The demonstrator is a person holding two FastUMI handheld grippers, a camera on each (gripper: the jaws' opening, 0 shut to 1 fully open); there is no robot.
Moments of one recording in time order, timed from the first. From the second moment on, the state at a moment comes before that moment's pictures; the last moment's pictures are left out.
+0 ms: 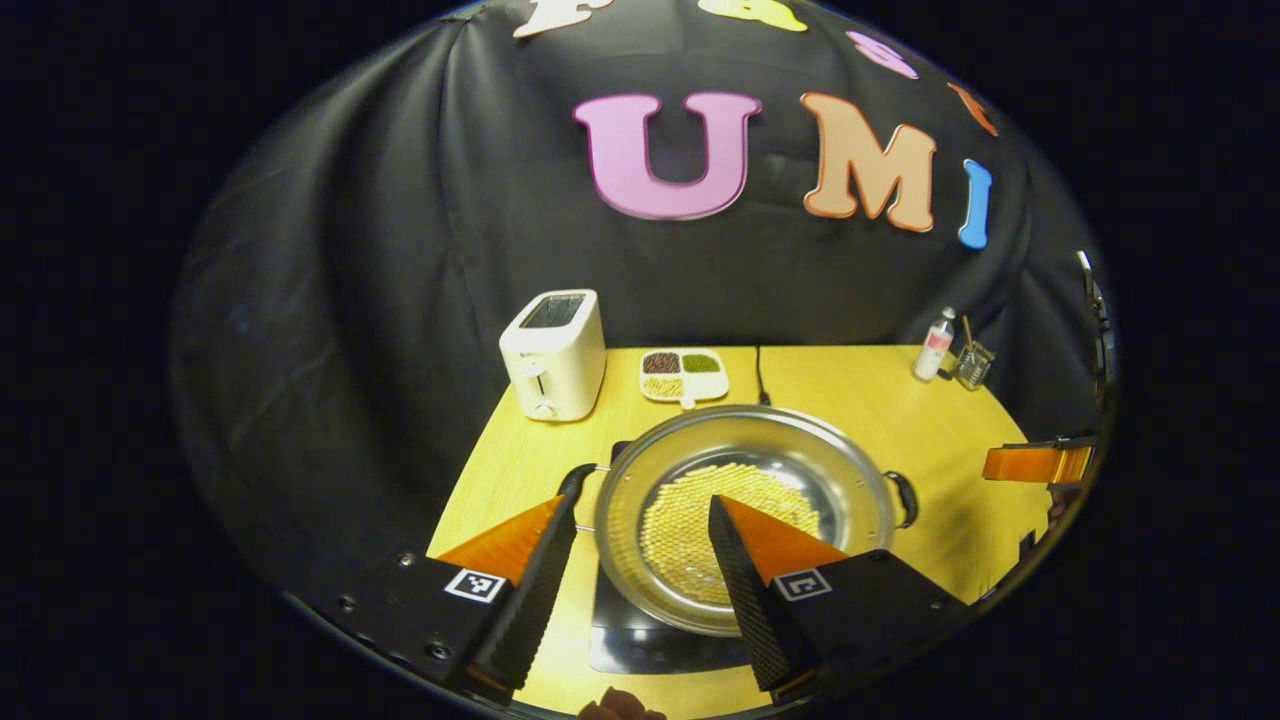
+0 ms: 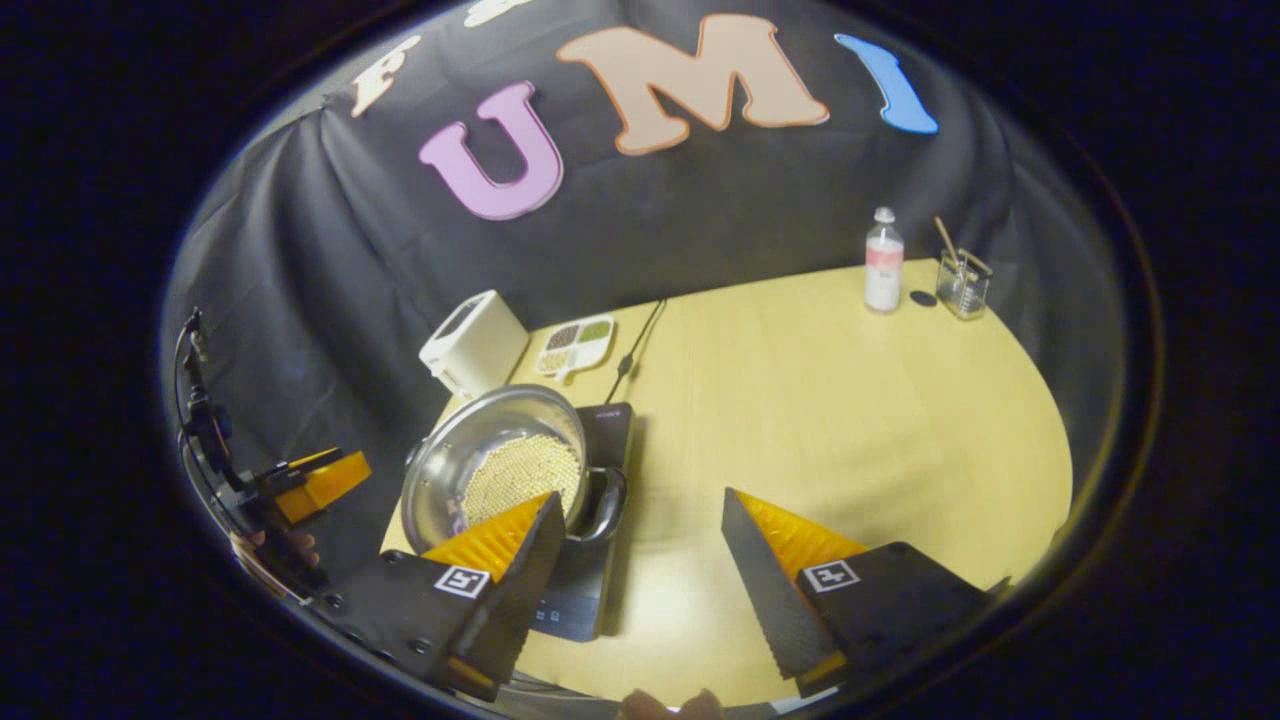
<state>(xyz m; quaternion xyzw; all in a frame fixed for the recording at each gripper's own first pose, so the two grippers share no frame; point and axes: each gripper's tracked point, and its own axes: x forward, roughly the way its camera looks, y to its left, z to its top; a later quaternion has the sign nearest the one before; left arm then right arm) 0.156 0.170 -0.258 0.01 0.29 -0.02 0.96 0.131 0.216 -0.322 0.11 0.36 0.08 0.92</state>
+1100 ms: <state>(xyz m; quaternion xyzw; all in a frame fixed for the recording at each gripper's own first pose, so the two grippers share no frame) 0.014 -0.015 -0.076 0.00 0.08 -0.09 0.99 -0.020 0.064 -0.137 0.10 0.08 0.01 0.99</state>
